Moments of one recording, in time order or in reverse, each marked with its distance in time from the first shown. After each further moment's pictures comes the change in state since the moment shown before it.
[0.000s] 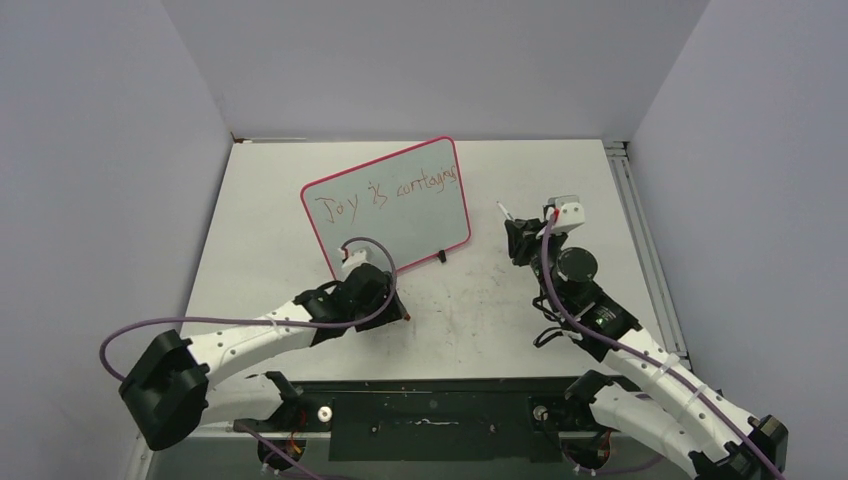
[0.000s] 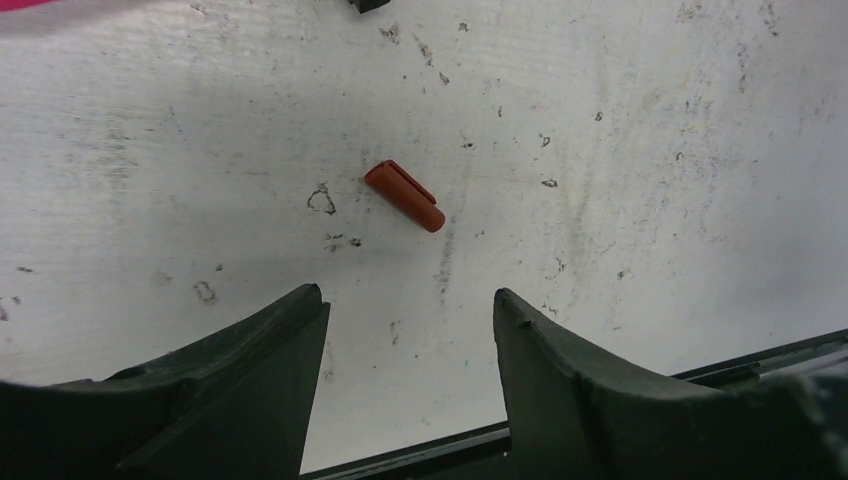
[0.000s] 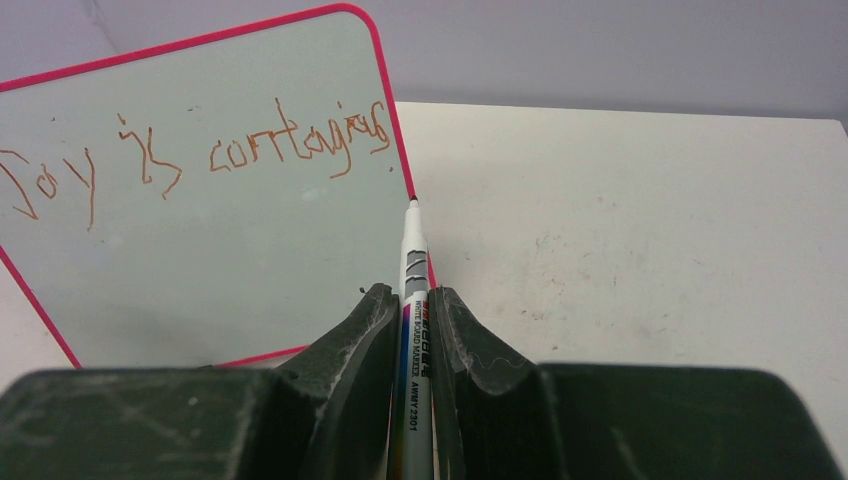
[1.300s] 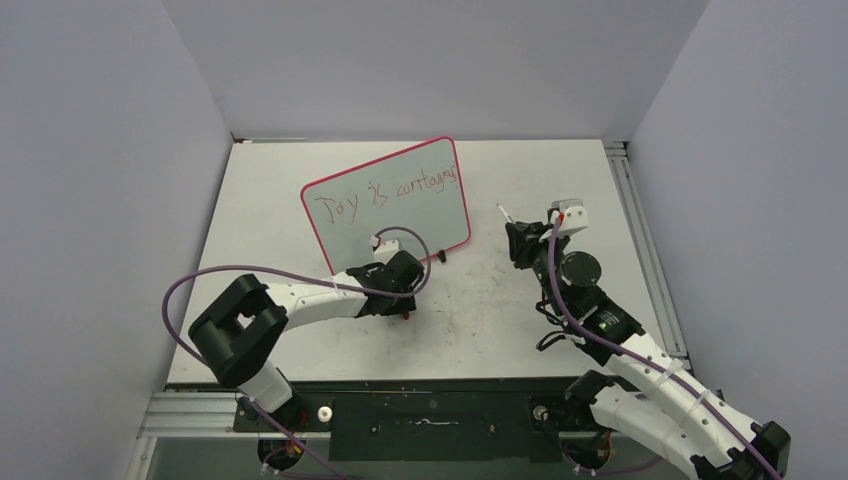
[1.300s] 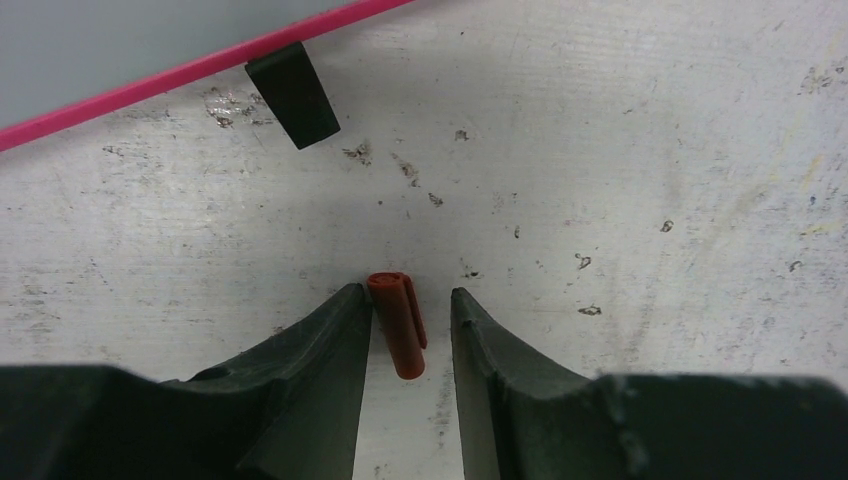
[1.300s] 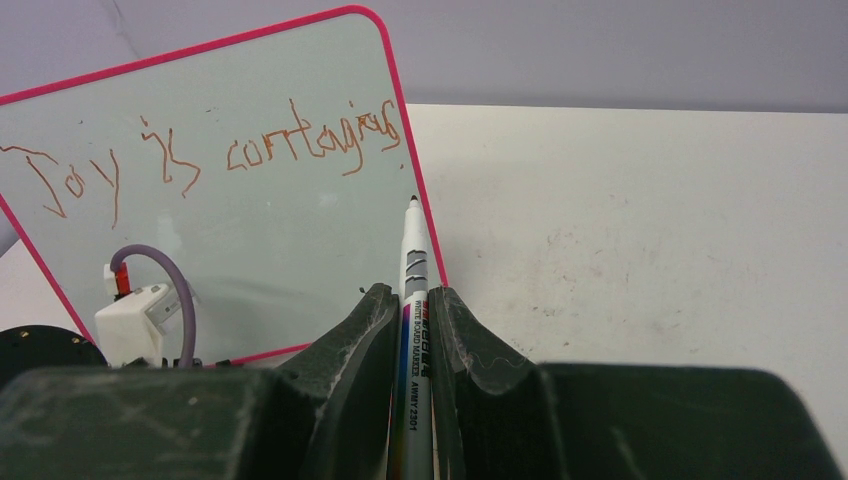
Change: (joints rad) left arm -0.026 0.460 0.214 0.069 -0.098 0.050; right arm 0.000 -0.042 -0.022 -0.007 -0.016 0.026
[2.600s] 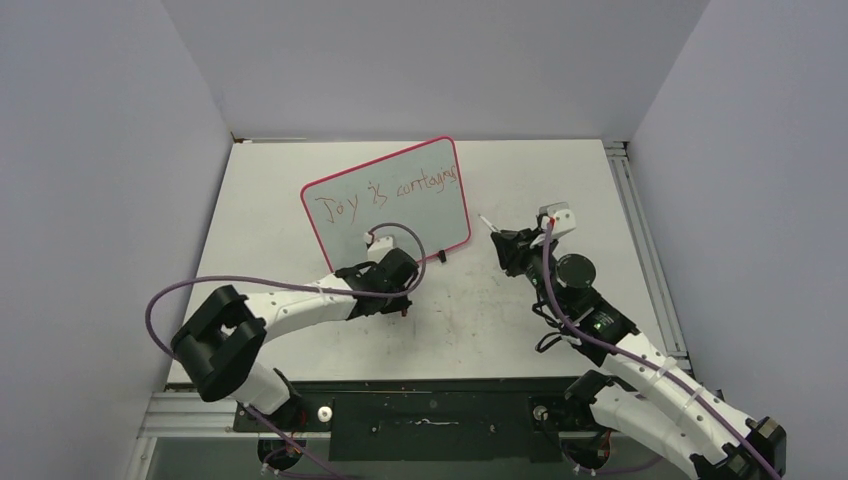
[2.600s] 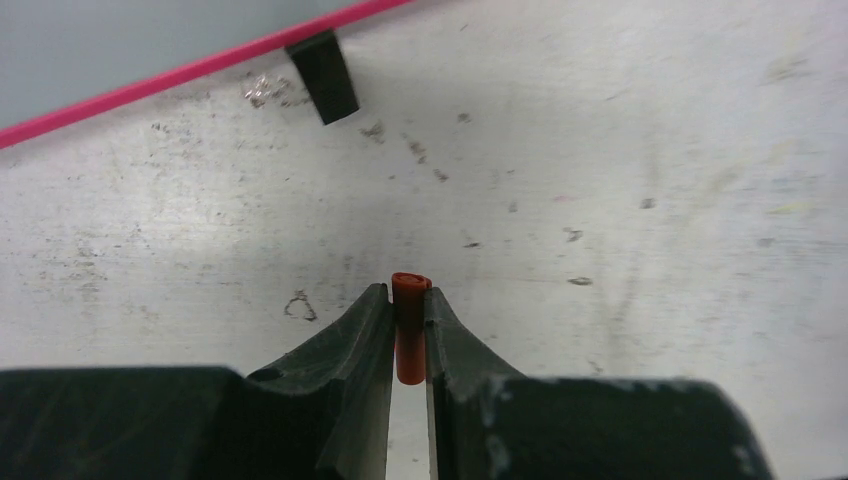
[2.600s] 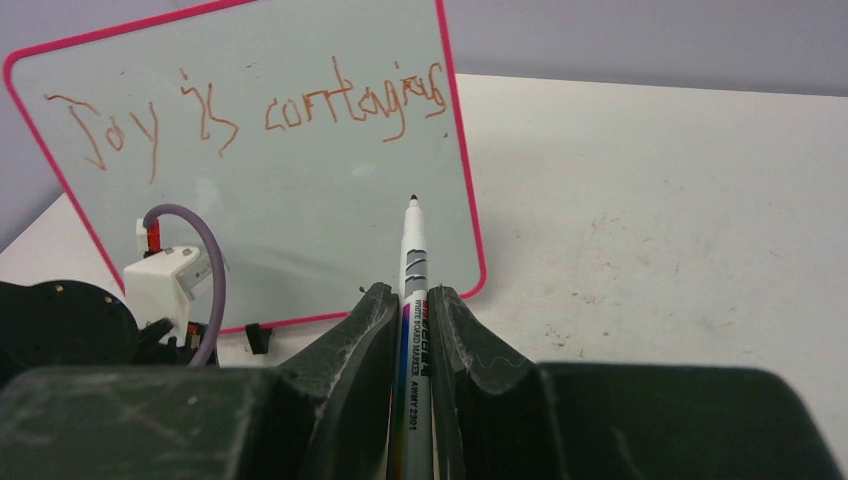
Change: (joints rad) left arm -0.006 -0.042 0.007 -0.078 -0.021 0.017; right arm 0.001 0.016 -0.030 0.023 -0.121 0.023
